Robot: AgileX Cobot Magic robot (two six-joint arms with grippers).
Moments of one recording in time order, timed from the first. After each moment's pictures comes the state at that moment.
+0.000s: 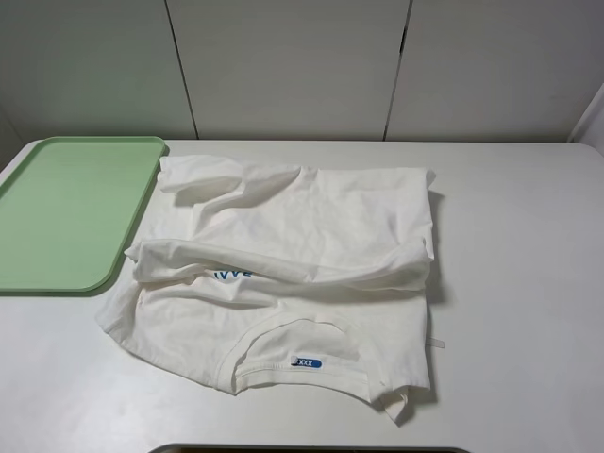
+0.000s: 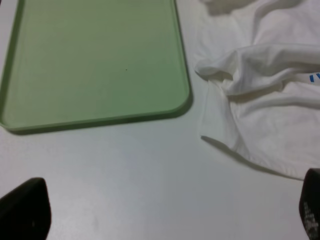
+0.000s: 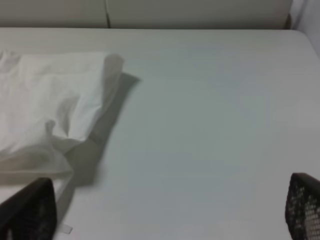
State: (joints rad) left arm -0.06 -0.01 -0.48 0.03 1.06 0.04; right arm 0.03 -0.01 -0.50 -0.02 1.02 -0.02
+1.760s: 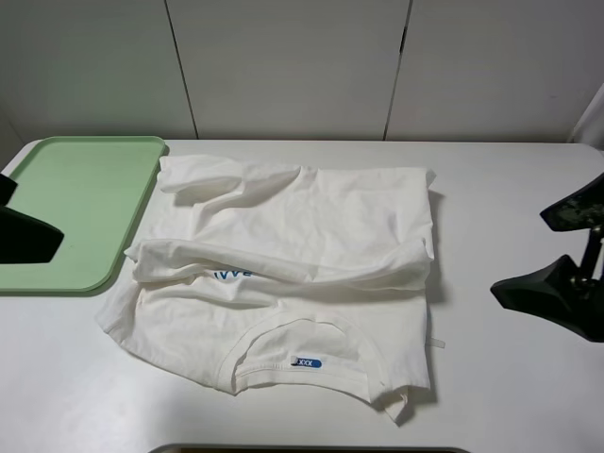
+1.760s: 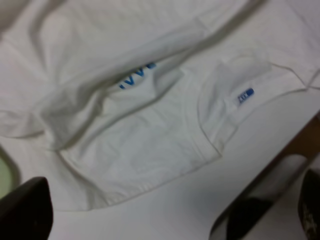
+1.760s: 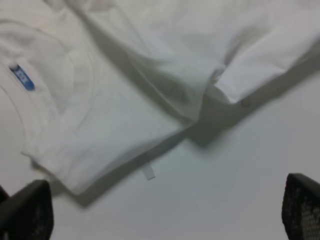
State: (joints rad) left arm -0.08 0.85 -0.77 -0.53 1.00 0.72; right arm 0.25 0.80 -0.61 0.30 0.85 -0.72
